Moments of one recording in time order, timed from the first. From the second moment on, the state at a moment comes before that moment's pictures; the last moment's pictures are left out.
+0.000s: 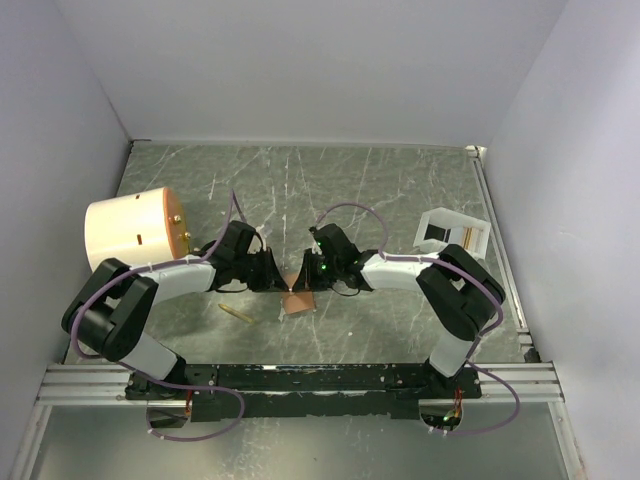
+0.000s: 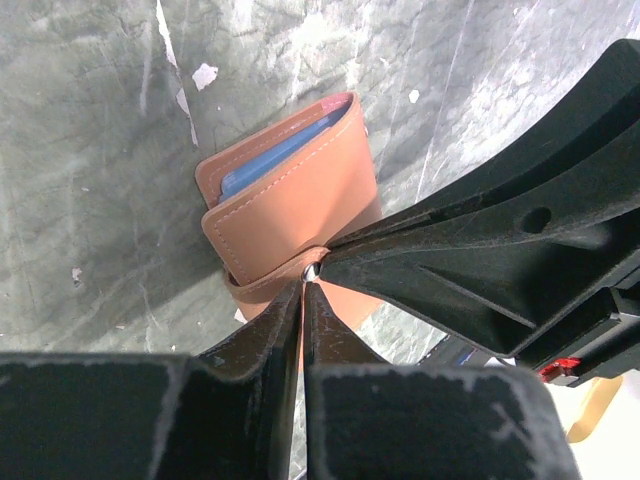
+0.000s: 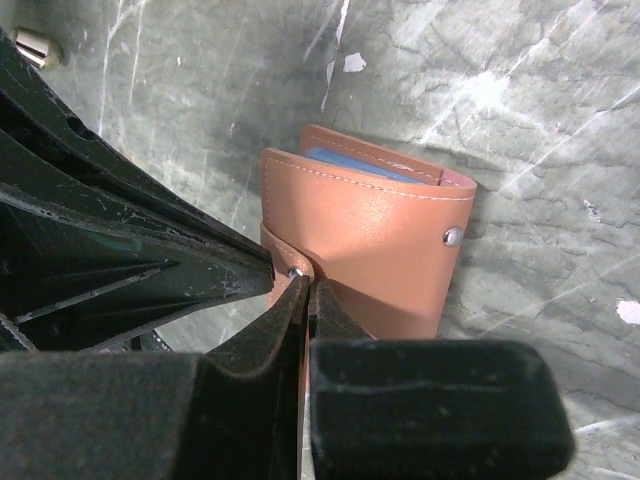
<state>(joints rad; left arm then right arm) -0.54 1.52 0.65 0.00 0.45 -0.69 0.78 1.73 0.84 0.07 -0.30 0.74</state>
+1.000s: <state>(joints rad) -0.55 1.52 0.70 -0.06 0.39 -0.70 0.78 1.70 0.84 0.08 -0.32 0.75</state>
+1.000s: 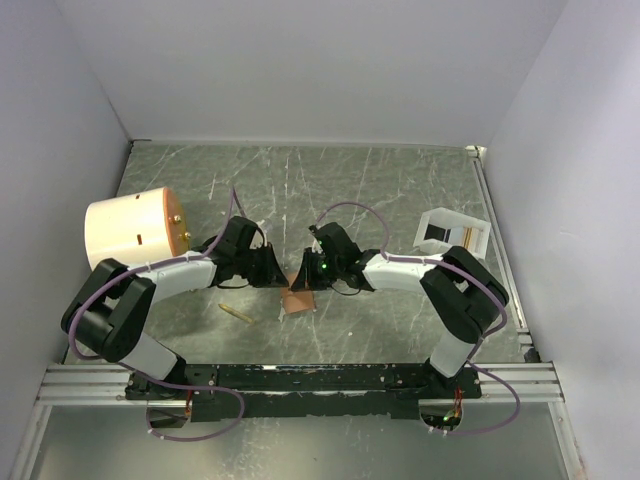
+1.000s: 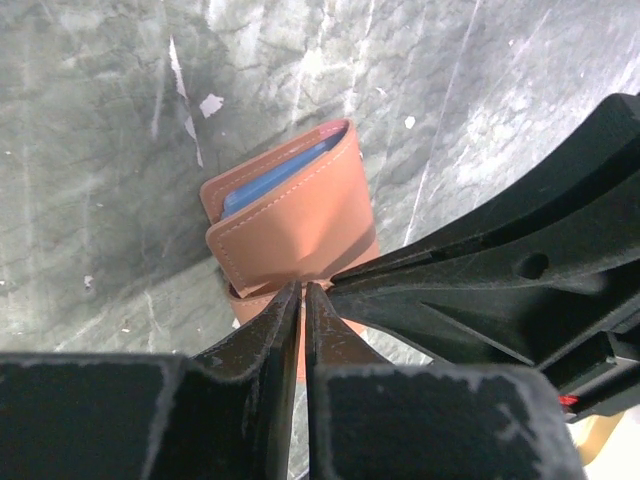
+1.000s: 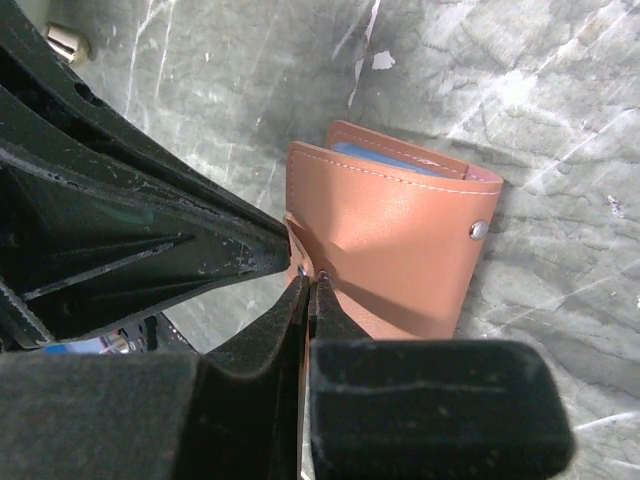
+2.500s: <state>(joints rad) -0.60 1.50 0.72 -0.14 0.35 -0.71 0.77 1.73 0.82 0.11 -0.32 0.74</state>
